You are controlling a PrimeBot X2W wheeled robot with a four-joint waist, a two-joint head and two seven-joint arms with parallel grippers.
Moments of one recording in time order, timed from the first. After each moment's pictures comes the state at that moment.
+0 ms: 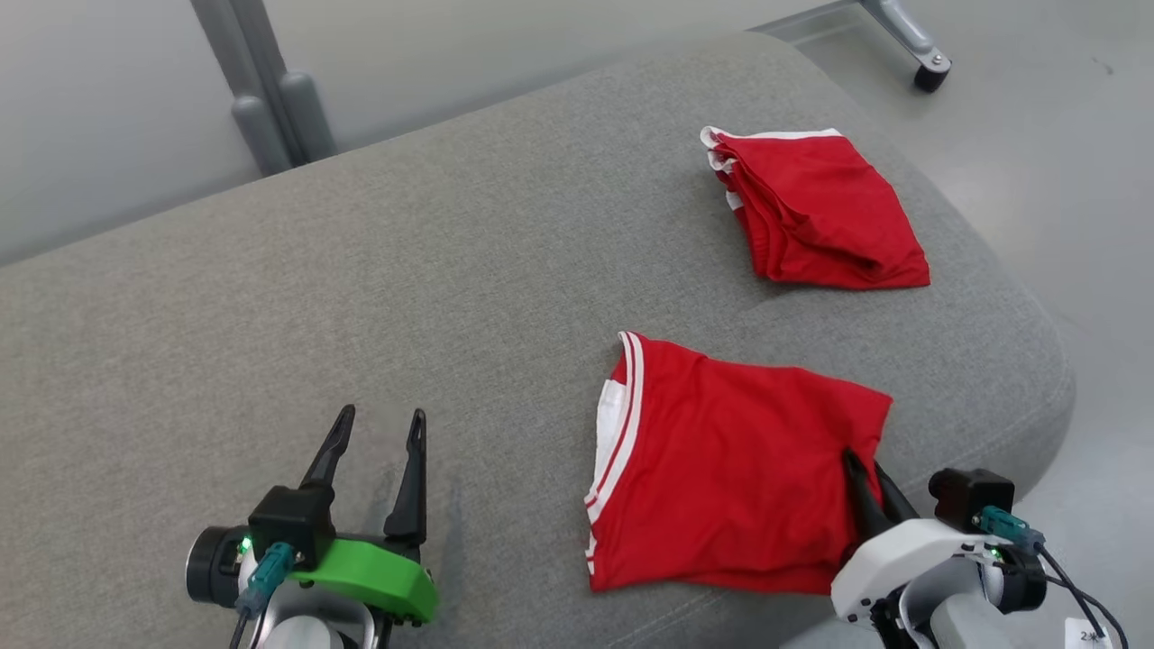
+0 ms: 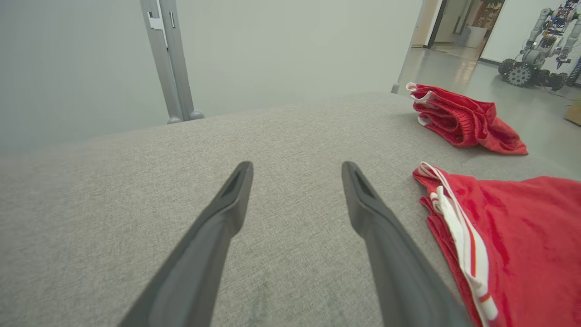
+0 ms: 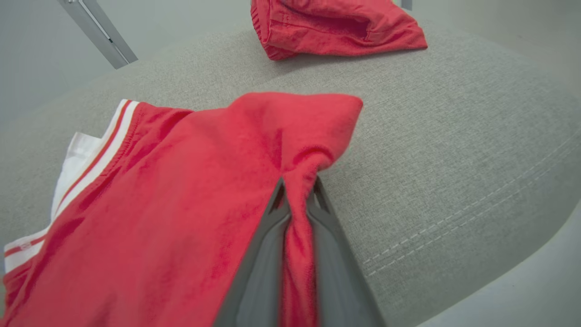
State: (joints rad) left arm -0.10 0.05 -0.15 0.31 -0.17 -0.07 -0.26; right arm -0.18 -0.05 0.07 0.63 0.31 0.13 -0.26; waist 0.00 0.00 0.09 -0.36
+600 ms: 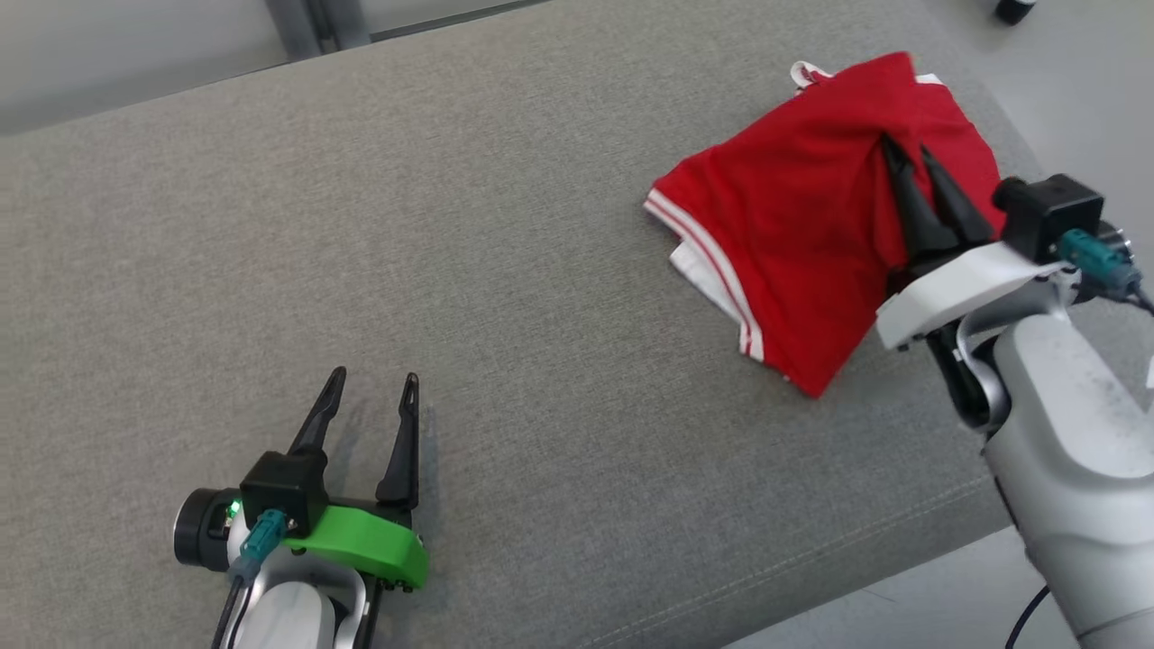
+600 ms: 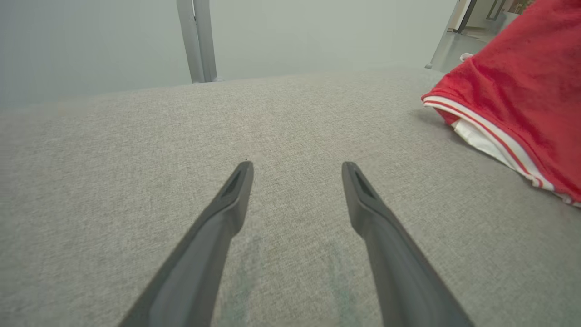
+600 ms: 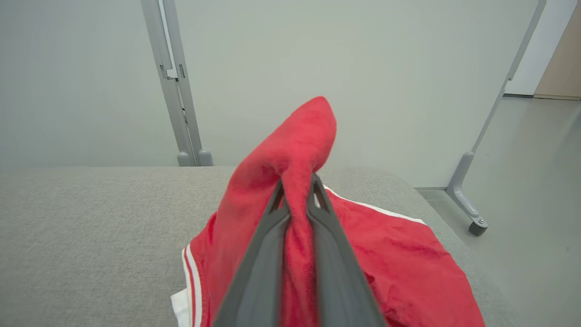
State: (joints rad) left arm -0.18 0.05 -0.14 0.32 -0.13 -0.09 -0.26; right arm -0.62 -0.24 0.21 0.51 0.31 0.13 -0.26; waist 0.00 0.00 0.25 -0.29
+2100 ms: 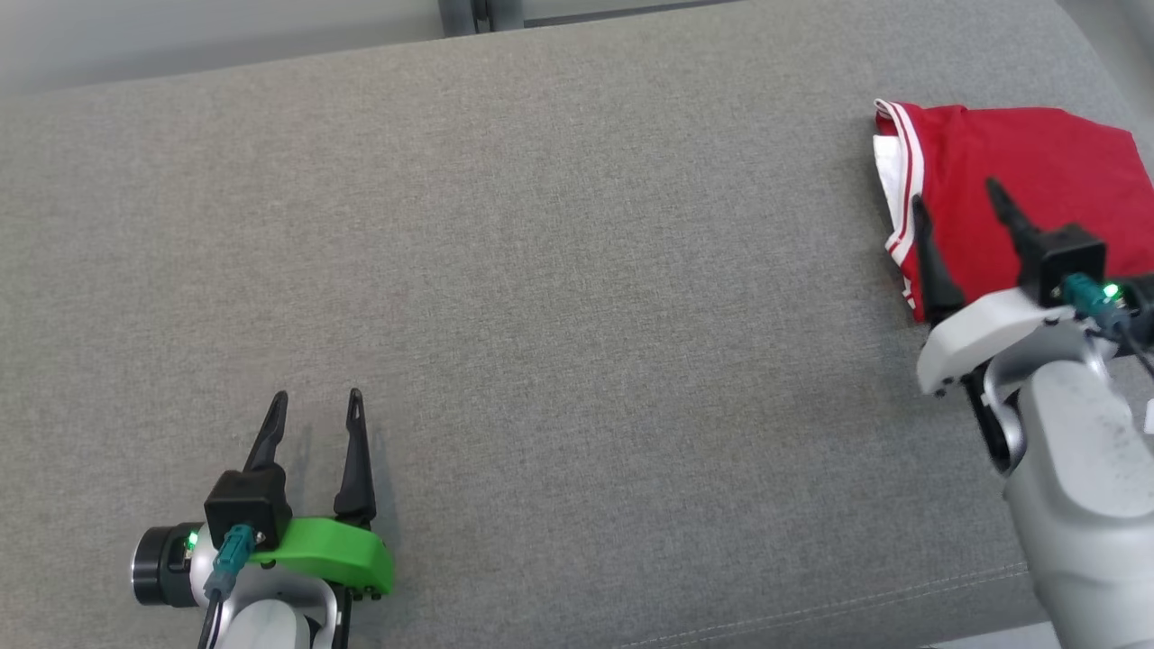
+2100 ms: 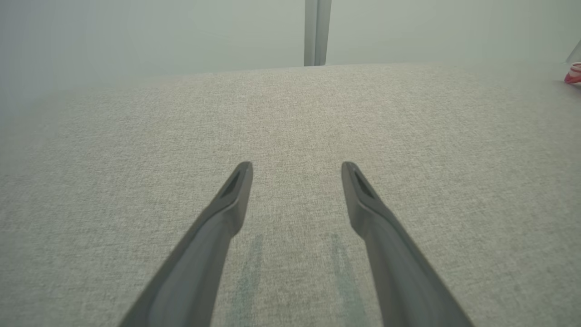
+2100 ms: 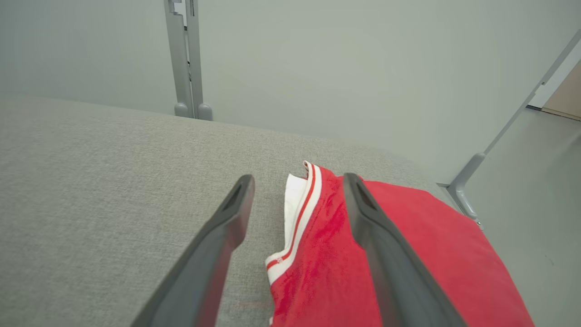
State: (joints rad) left arm -0.16 0.05 -0.08 0.35 -0.11 0.00 -0.26; right arm -0.58 -0.22 0.02 0.62 0.03 0.13 -0.26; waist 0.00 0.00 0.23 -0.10
